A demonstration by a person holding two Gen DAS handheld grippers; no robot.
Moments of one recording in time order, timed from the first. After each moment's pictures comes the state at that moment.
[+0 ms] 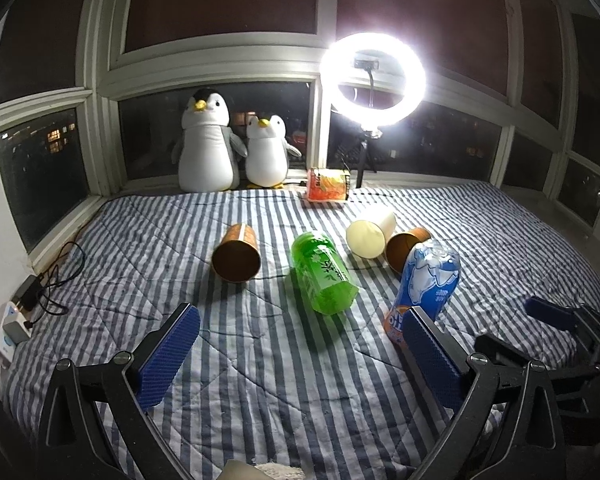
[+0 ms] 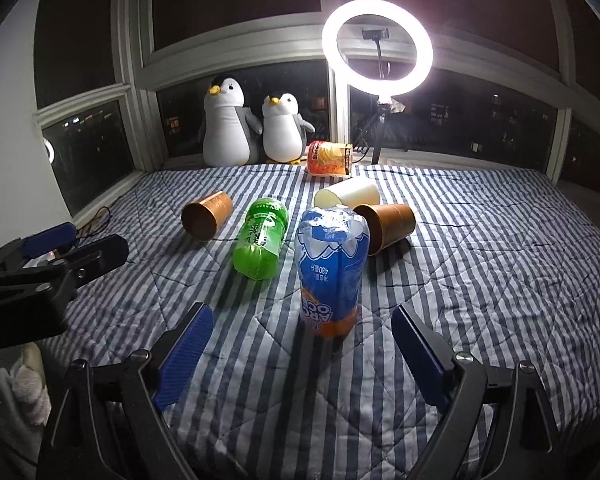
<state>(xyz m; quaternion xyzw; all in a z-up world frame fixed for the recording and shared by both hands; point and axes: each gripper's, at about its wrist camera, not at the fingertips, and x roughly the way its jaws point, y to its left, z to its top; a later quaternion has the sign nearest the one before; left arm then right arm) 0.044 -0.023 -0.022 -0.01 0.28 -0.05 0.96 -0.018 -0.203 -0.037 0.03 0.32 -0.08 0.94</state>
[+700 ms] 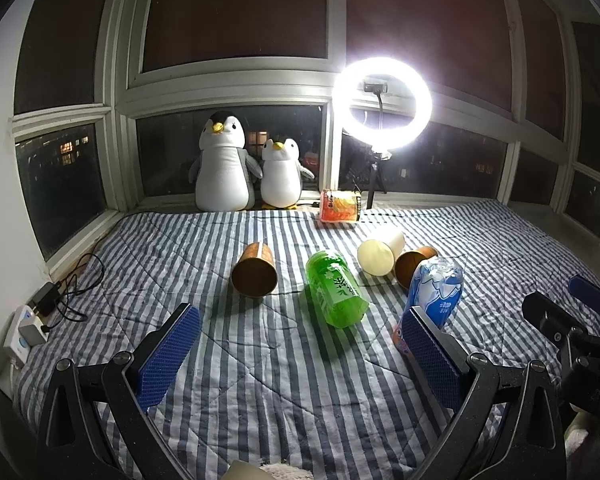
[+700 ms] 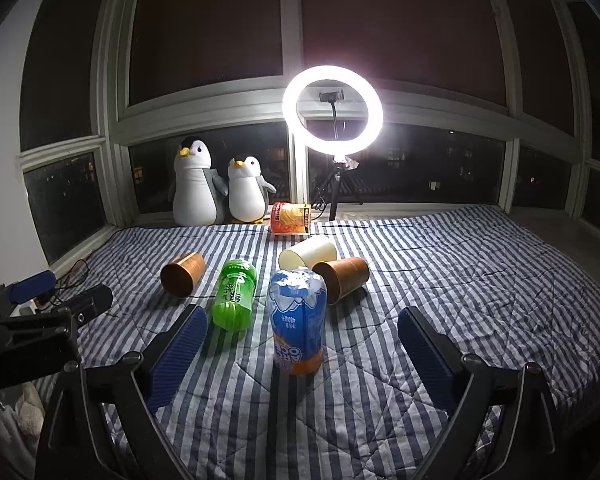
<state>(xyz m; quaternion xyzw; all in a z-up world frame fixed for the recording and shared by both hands) 0.017 -0.014 -0.007 -0.01 0.24 -0.03 0.97 -0.051 -0.192 -0.002 0.02 0.22 -0.16 0.96</state>
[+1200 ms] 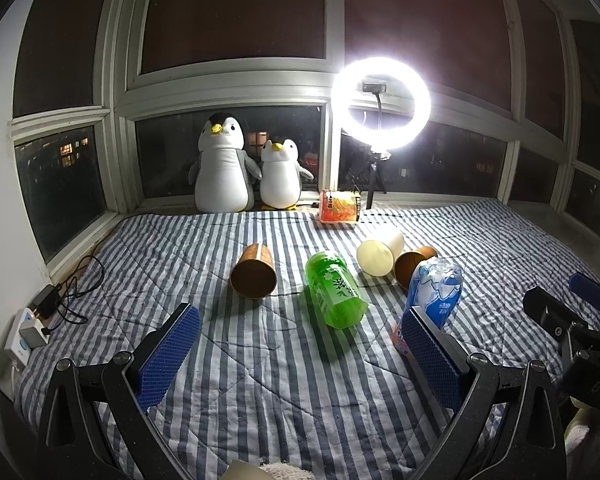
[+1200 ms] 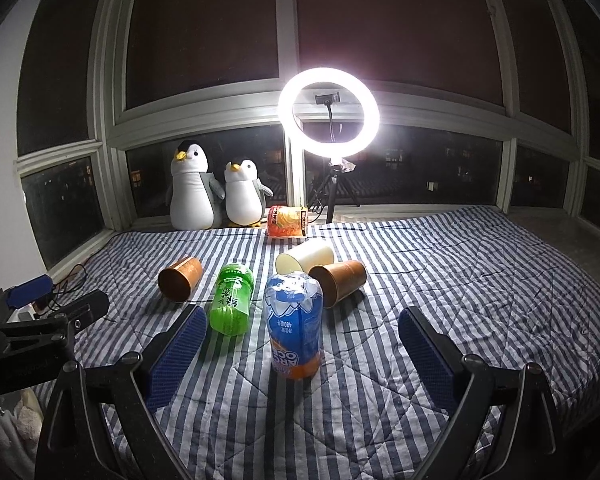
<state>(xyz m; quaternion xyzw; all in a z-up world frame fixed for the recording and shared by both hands) 0.017 -0.016 -0.003 0.00 0.24 -0.03 0.97 -0.051 -0.196 -0.001 0.02 0.22 -0.17 0.96</state>
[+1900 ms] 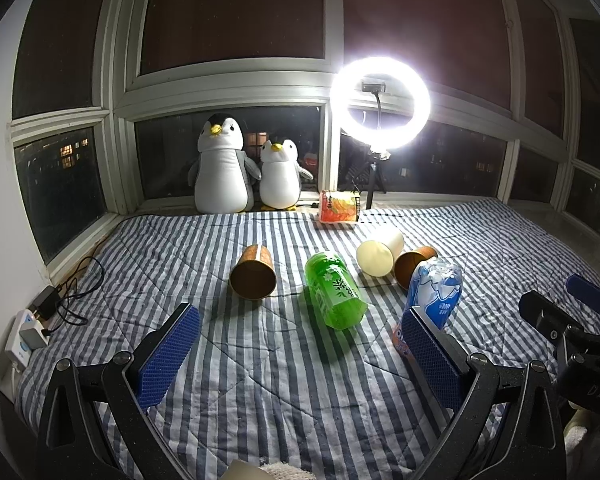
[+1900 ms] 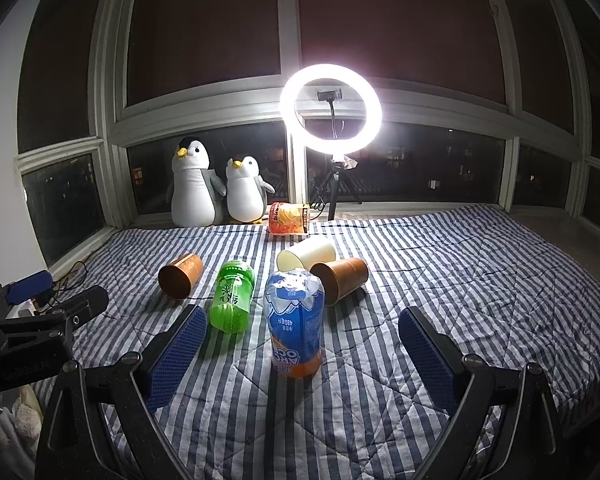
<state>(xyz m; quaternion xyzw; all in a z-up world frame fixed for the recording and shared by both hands) 0.018 -0.017 -0.002 0.00 0.24 -0.03 0.97 -0.049 -0.196 -0.003 0.03 0.22 -0.16 0.96</state>
